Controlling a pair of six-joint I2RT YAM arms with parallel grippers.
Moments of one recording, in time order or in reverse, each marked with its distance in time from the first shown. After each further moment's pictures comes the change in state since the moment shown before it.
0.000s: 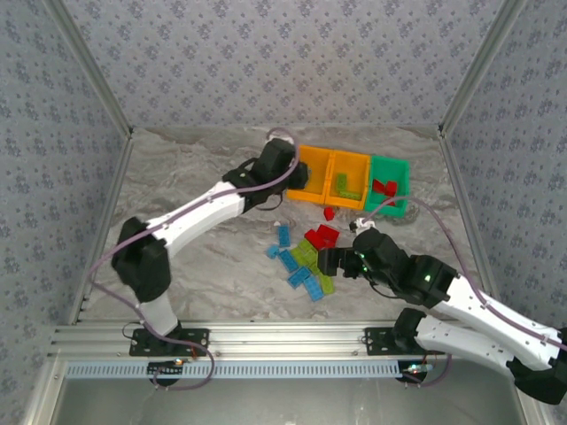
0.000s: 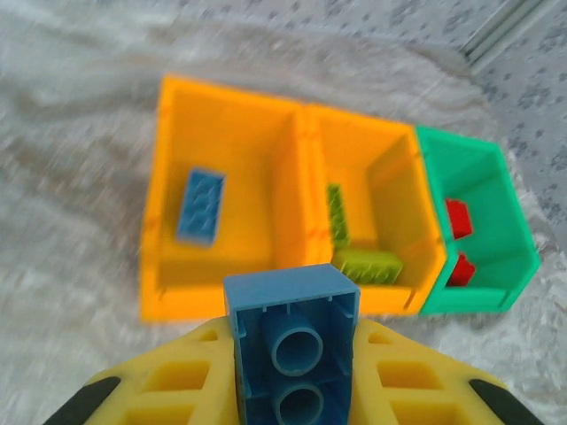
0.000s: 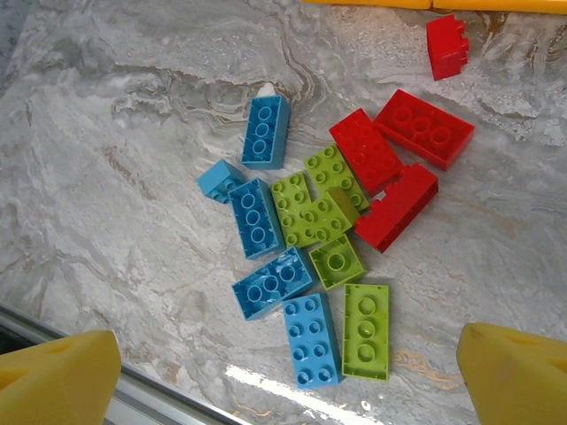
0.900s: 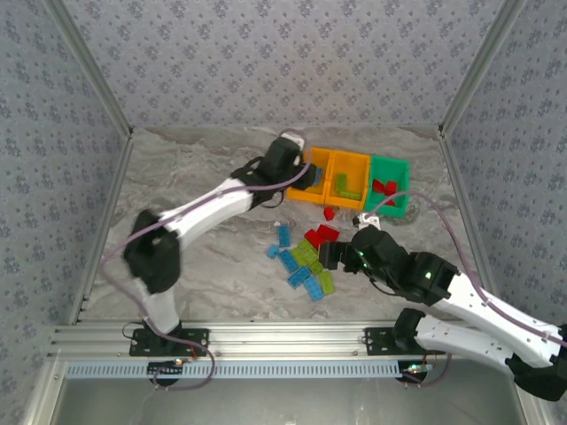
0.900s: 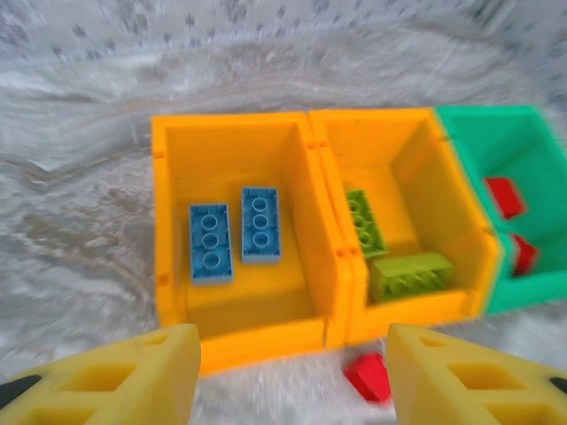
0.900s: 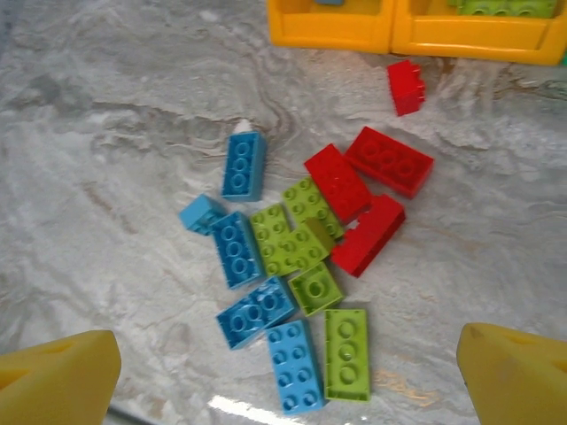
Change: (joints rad) left arm 0.002 -0.056 -0.076 0.051 0.003 0.208; right arm 0.007 0.052 0.053 -0.035 0.112 0.018
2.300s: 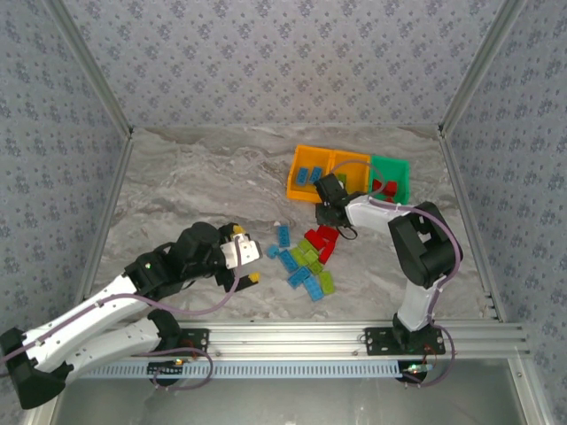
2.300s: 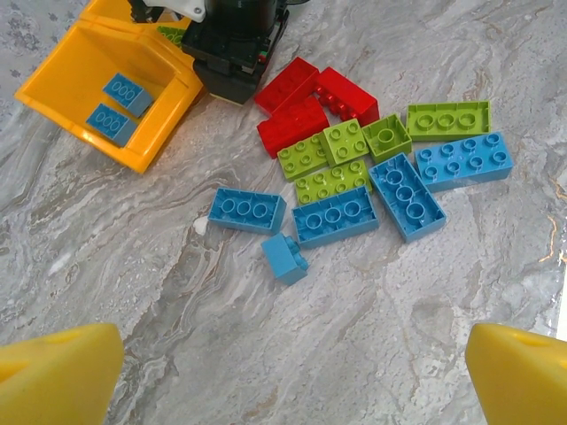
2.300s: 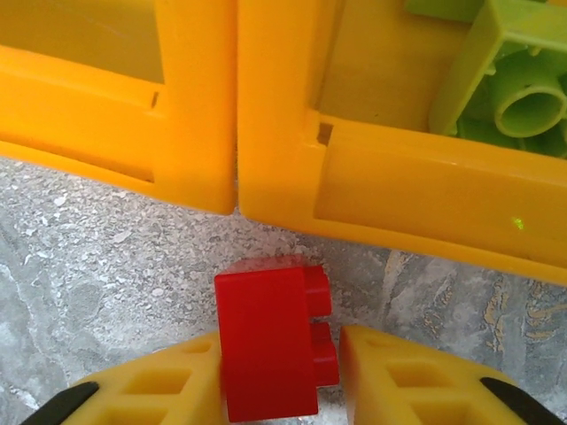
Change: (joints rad) left arm -0.131 -0.955 -0.733 -0.310 0.191 0.793; right arm -0.448 1.014 0.217 0.493 -0.112 -0.349
